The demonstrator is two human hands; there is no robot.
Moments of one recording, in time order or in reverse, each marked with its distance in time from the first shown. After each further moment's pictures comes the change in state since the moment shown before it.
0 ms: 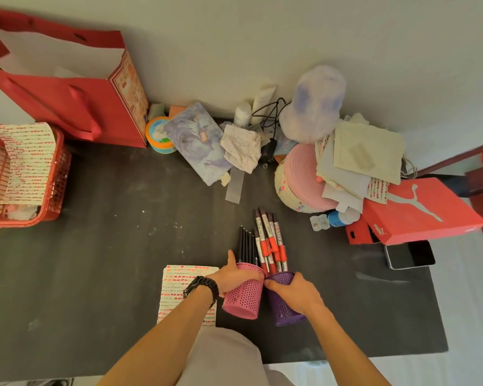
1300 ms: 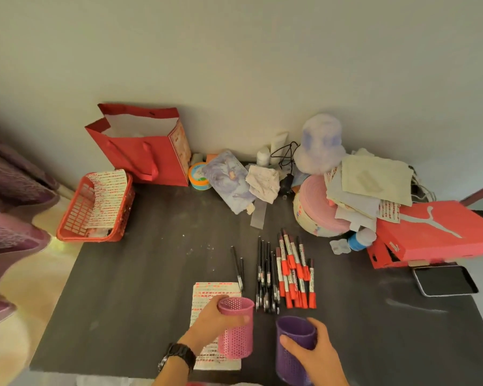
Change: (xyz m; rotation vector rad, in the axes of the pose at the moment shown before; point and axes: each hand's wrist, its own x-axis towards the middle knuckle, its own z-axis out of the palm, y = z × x) left_hand -0.101 -0.097 0.012 -0.177 0.423 0.292; right_hand -0.085 0.055 0.058 0.630 0.052 -0.249
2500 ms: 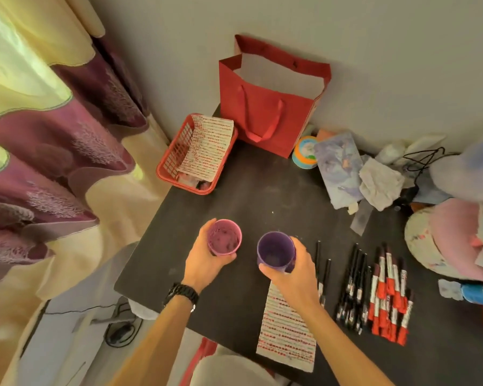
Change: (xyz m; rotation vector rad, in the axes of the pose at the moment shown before) left_hand 0.007 -0.071 -0.215 -0.110 0.614 0.180; right_hand 0.032 -0.160 0.242 -0.362 -0.127 -0.588
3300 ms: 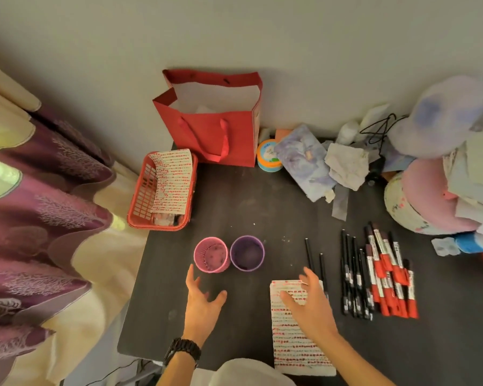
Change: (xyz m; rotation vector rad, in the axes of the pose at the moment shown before) left_hand -0.011 -0.019 0.016 0.048 -0.069 -0.142; right_hand -0.029 0.067 -0.004 0.071 0.019 0.340
